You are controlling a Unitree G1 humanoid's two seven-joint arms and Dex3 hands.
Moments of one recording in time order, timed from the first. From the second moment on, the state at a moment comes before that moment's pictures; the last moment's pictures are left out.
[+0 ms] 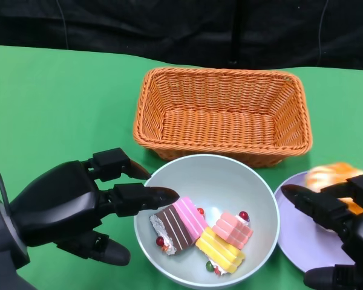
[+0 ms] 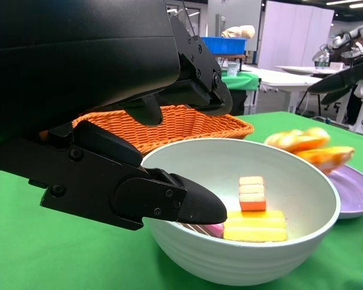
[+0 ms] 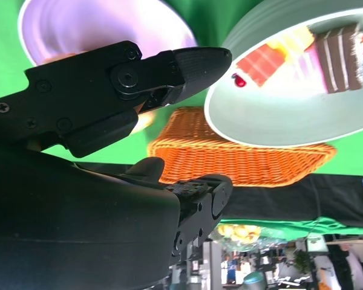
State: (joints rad) left arm -0.21 0.56 -0.15 0.21 0.56 -1.00 -0.13; right arm 0.36 -0.45 0.04 -0.69 -0.84 -0.04 0.25
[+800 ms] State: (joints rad) left arm -0.26 0.60 -0.15 0.25 0.60 -1.08 -0.11; right arm 0.39 -0.41 0.02 -0.71 -0.84 -0.08 0.21
